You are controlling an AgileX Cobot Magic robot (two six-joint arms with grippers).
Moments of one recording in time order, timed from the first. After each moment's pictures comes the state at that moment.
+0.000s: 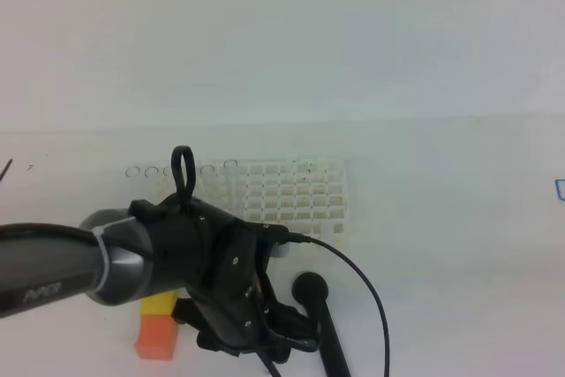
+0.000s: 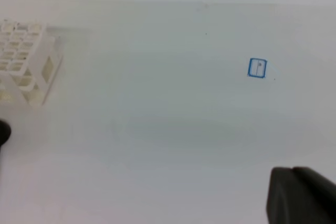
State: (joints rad) left arm -0.74 1.78 -1.01 0.03 0.61 -0.37; right arm 0.09 0.44 -0.57 0.04 0.71 -0.03
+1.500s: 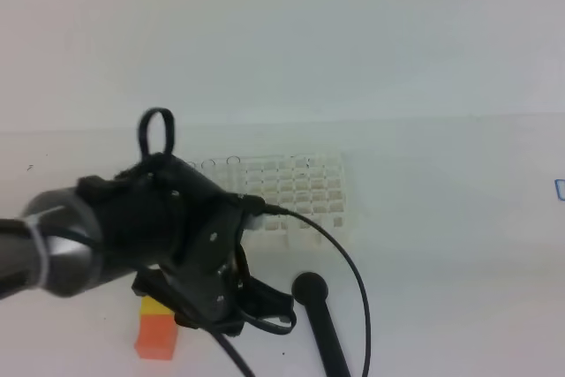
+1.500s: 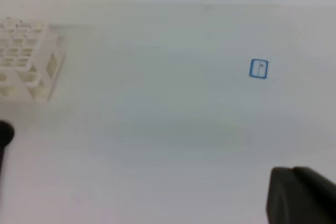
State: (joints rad) left arm -0.74 1.63 -1.05 0.21 0.80 -0.52; right arm 0.09 0.44 -0.57 0.07 0.70 -0.03
